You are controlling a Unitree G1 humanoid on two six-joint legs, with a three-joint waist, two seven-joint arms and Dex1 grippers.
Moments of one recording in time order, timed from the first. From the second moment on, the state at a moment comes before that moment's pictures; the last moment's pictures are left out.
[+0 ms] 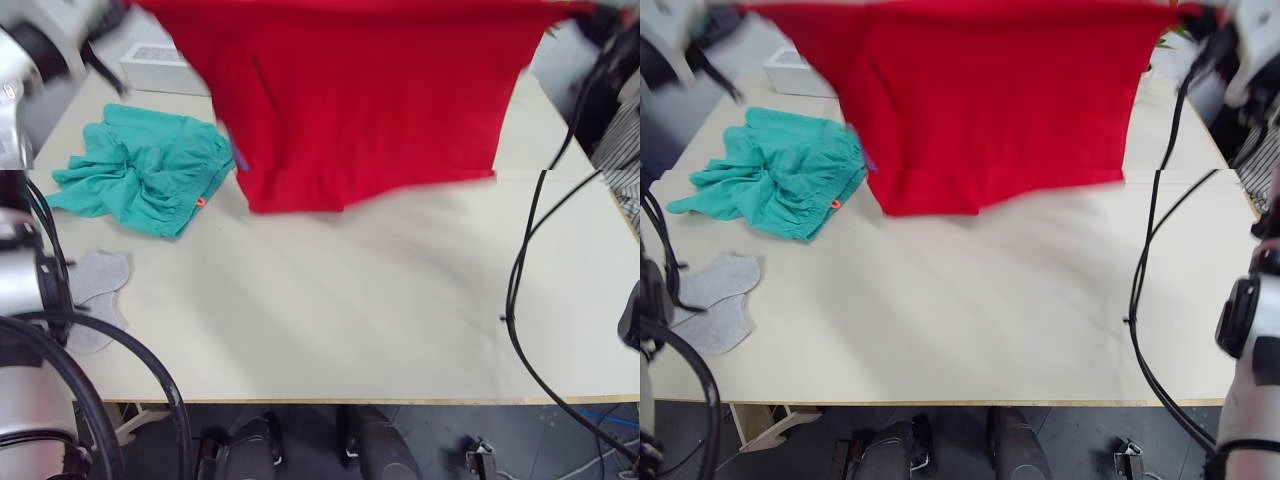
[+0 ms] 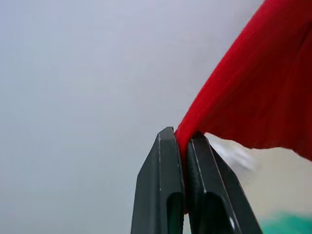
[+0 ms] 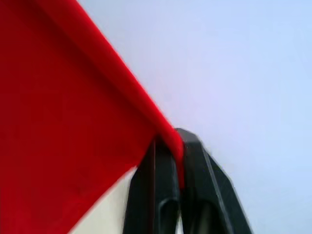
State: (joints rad) left arm -1.54 0.89 -0.06 0.99 0.16 -0.37 -0.44; right arm -1.38 -0.88 -0.08 0.92 0.00 -0.41 0.64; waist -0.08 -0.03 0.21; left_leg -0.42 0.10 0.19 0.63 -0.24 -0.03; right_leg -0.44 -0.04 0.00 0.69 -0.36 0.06
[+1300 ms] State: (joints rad) left arm 0.06 1.24 0.26 -0.38 -0.43 0.46 -1.26; right arm -0.12 -1.06 -0.10 0.35 0.25 -0.18 1.30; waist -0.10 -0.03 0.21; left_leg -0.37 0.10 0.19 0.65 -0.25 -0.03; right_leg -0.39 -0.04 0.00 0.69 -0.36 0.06
